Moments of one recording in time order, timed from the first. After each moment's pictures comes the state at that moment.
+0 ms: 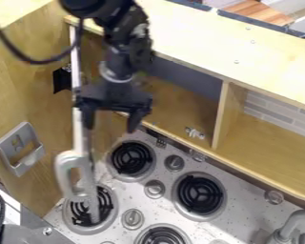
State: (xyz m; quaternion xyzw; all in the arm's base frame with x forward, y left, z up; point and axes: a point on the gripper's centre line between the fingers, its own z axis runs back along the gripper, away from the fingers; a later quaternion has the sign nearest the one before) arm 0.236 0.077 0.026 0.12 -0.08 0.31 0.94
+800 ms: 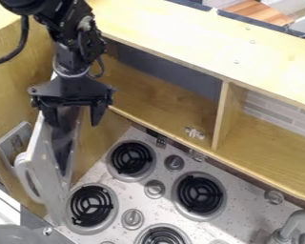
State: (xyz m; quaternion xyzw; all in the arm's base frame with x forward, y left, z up) arm 0.210 0.126 0.028 0.13 -0.07 0.38 0.91
